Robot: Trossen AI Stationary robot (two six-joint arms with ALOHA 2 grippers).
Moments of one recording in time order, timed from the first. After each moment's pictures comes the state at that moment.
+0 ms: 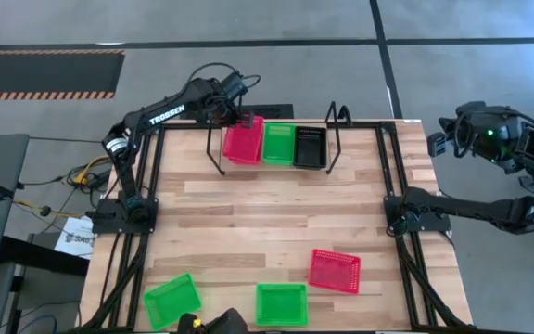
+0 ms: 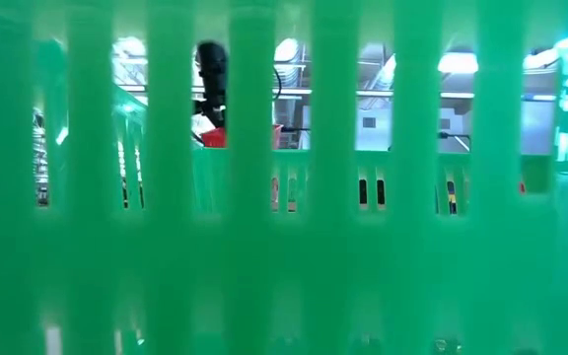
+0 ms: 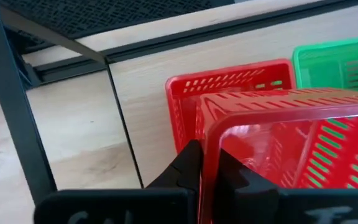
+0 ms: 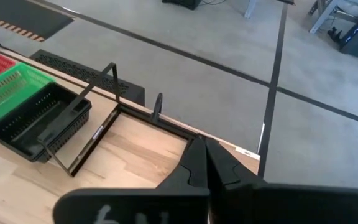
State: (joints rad) left arm 0.67 1.85 1.74 -1.10 -0.08 -0.66; right arm -0.56 0.71 1.58 -1.56 0.61 0.29
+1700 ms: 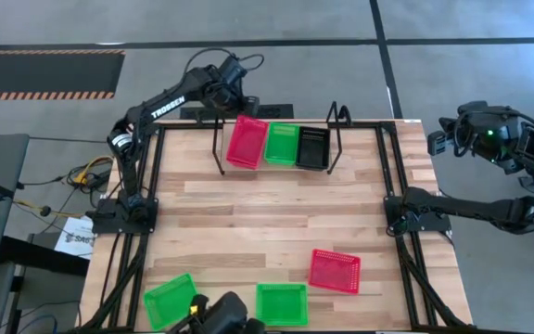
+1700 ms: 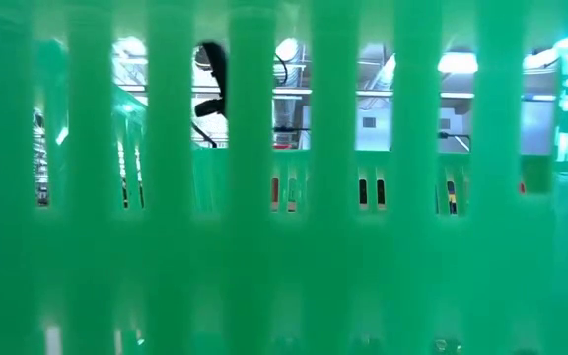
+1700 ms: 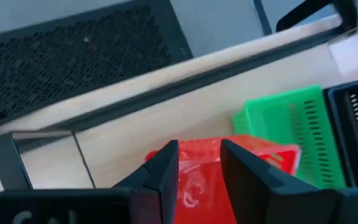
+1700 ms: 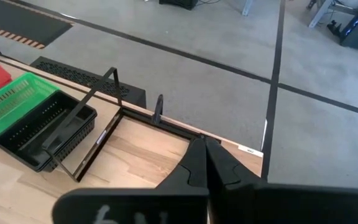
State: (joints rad) left arm 0.72 1.91 1.88 -0.99 0.02 -0.53; right arm -0.56 0.71 1.58 -1.56 0.61 0.33
